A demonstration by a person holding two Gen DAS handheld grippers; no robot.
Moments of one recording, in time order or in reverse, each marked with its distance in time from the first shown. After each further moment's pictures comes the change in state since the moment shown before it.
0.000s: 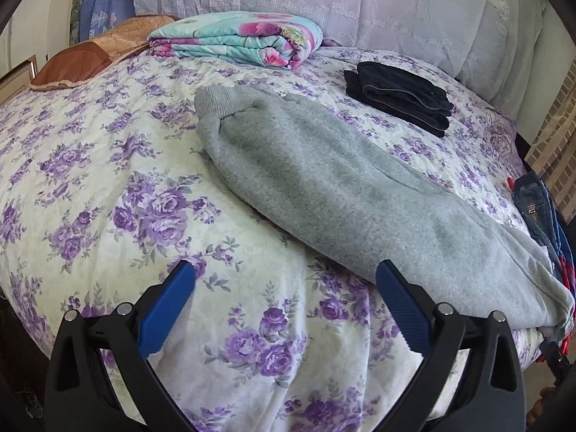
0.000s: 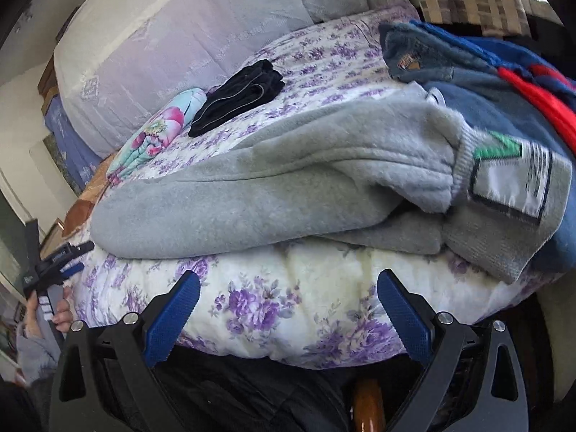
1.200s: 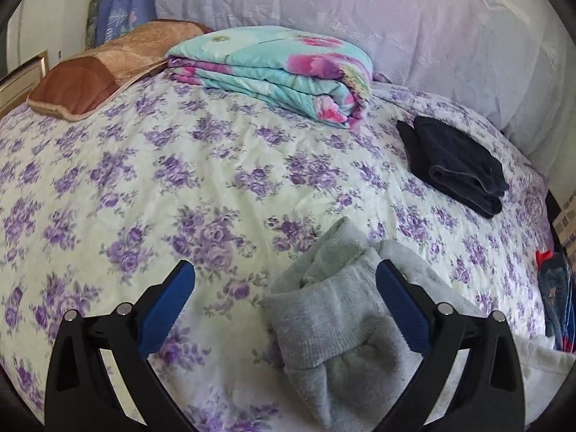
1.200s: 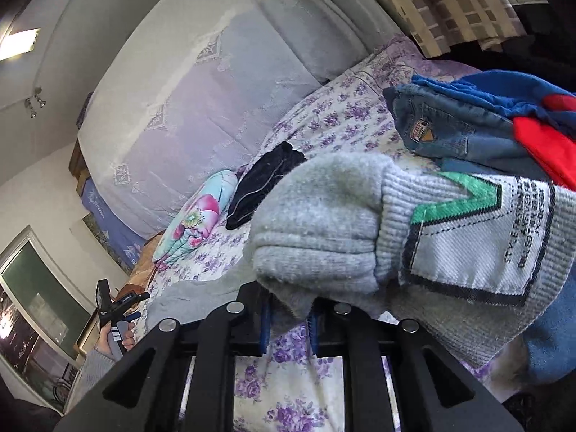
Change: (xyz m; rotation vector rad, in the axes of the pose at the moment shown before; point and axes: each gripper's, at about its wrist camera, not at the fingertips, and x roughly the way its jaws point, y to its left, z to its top) left arm 0.066 0.056 0.158 -0.028 -0.029 0.066; right arm -0.031 -0.026 0.088 0.139 -0.201 0.192
